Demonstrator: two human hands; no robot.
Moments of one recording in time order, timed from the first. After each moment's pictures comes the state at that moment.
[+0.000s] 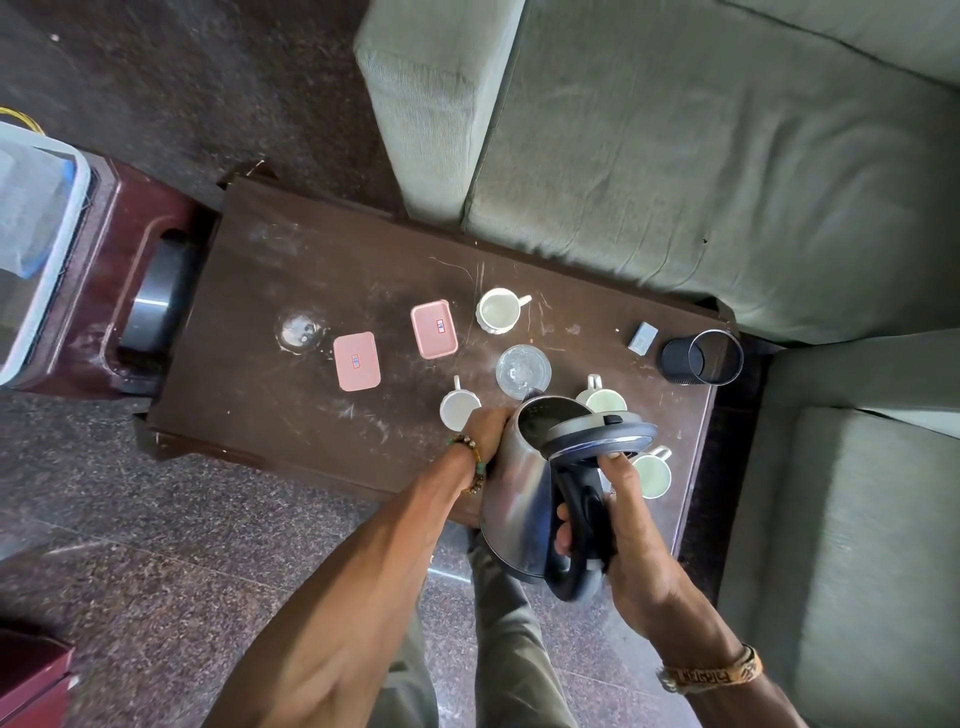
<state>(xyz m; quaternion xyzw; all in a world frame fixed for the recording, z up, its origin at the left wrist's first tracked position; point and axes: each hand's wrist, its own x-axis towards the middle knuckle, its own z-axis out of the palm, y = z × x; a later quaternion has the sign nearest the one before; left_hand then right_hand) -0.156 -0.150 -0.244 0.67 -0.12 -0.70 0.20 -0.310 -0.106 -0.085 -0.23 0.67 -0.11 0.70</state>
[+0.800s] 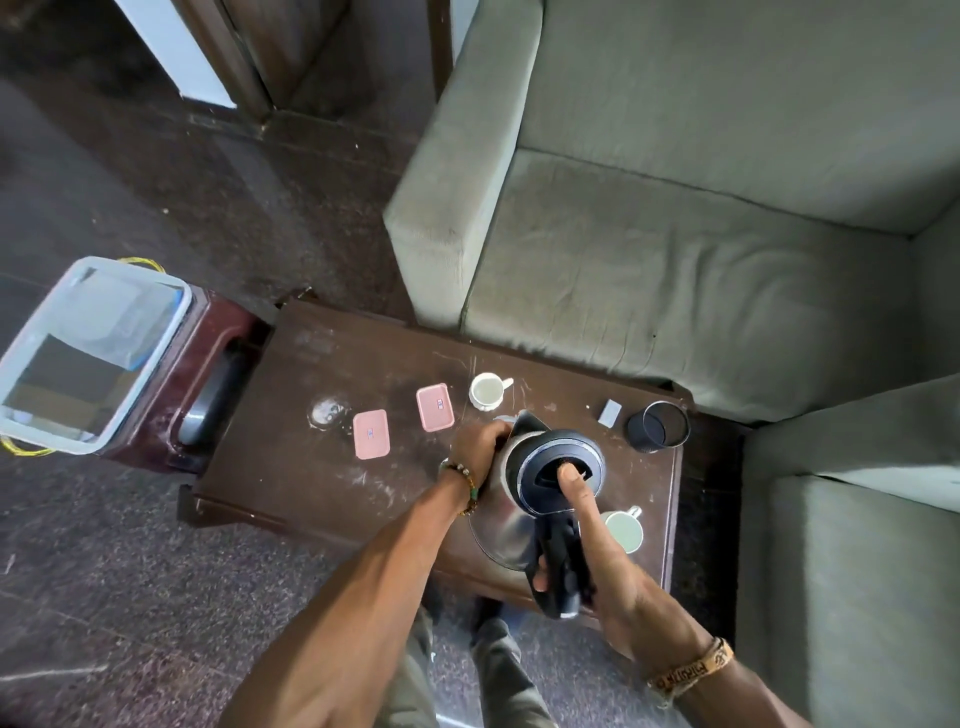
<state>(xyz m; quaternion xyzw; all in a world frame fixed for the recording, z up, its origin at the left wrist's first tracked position) -0.165 -0.166 -0.112 0.69 -0.25 -0.58 0.35 -0.330 -0.094 -0.016 -0.31 0.61 -0.08 0.72</state>
